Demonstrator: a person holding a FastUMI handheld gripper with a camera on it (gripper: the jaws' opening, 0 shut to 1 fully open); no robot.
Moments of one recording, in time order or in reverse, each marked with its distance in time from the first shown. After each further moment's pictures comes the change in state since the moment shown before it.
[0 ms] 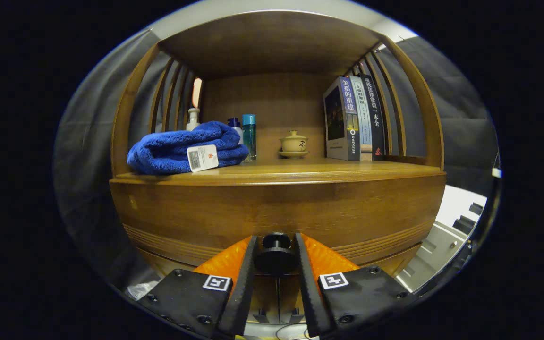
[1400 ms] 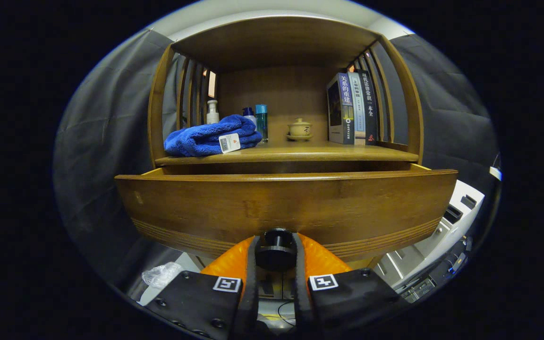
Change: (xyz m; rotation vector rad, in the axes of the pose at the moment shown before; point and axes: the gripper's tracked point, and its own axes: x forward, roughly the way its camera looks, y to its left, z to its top) arm -0.114 0.002 -0.020 0.069 0.131 0.088
